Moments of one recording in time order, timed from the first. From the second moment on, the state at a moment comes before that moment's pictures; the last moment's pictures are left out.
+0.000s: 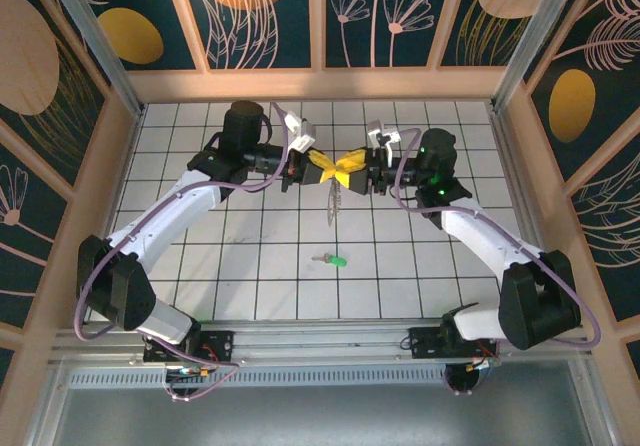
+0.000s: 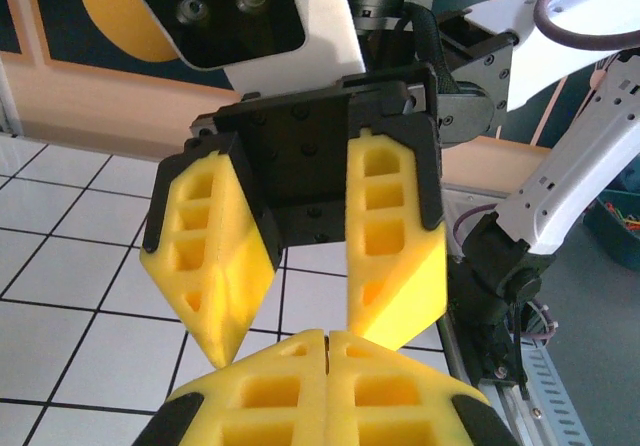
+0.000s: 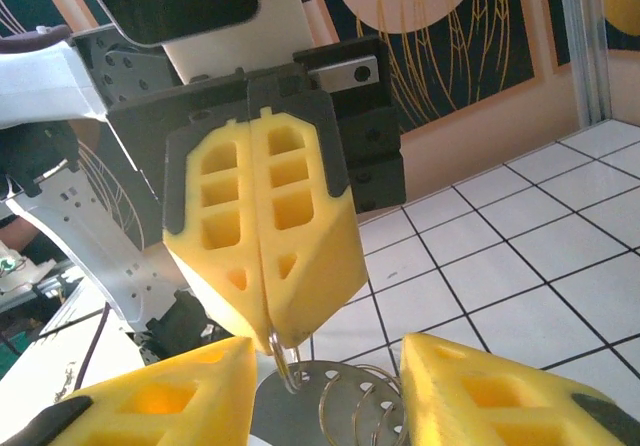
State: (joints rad) left arm -0.52 1.52 1.31 -0.19 1.08 0.15; right arm 0.38 1.34 0.88 0.47 -1.15 0.36
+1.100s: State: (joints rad) left arm -0.51 1.37 0.91 0.67 0.75 -0.46; right arm 0.34 1.35 0.84 0.72 -1.05 0.53
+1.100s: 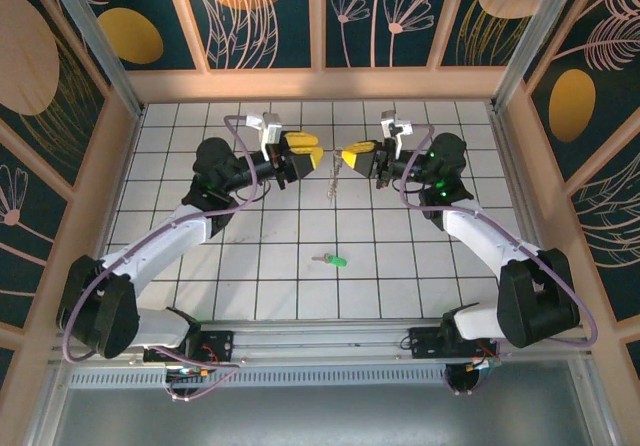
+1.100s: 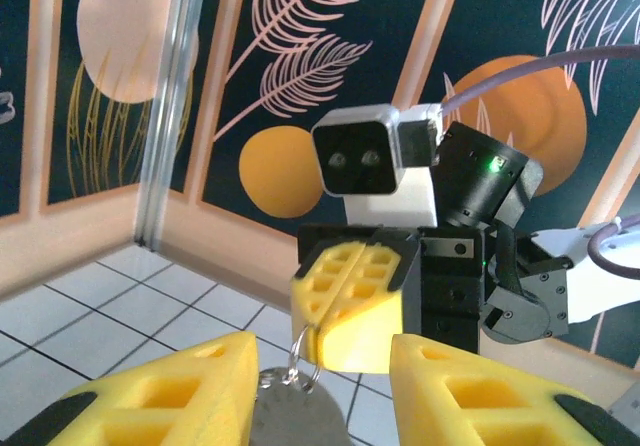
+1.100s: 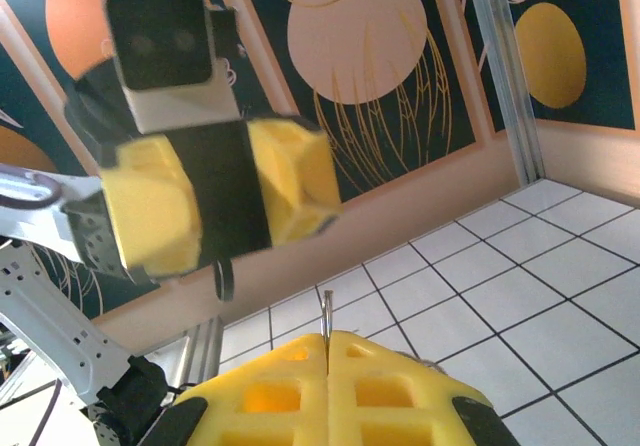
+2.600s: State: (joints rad) left arm -0.51 1.59 0.85 1.25 0.84 -0.87; right arm 0.40 1.38 0.84 0.79 -1.04 0.58
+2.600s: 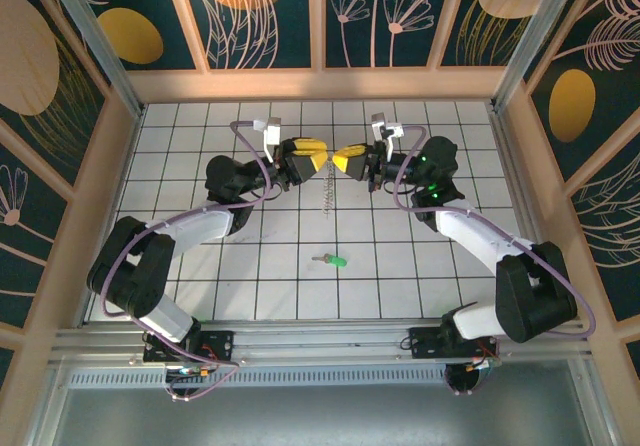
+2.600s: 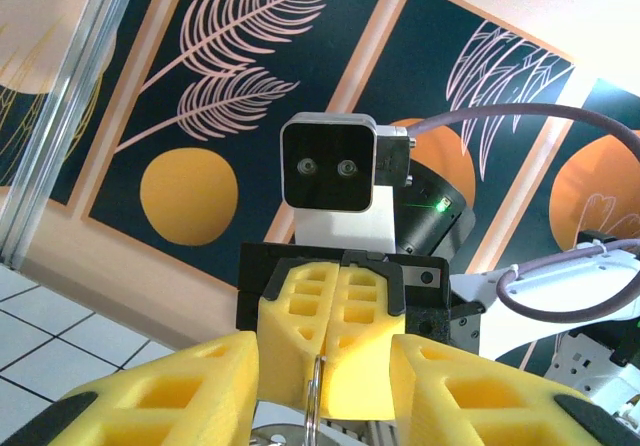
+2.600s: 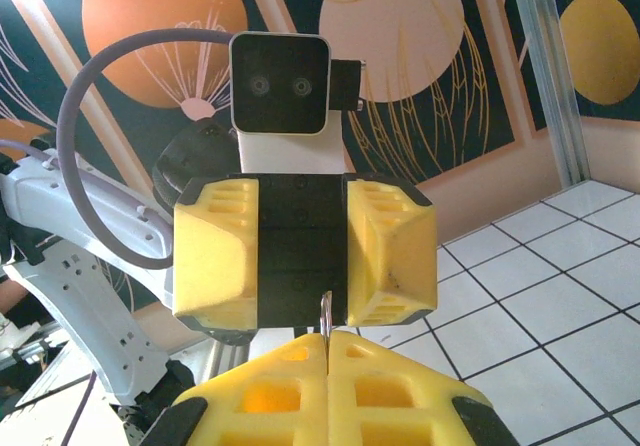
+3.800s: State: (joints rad) left arm -0.52 1.59 0.85 1.14 0.85 -0.79; right arm 0.40 1.37 0.84 0.74 -1.02 0.54
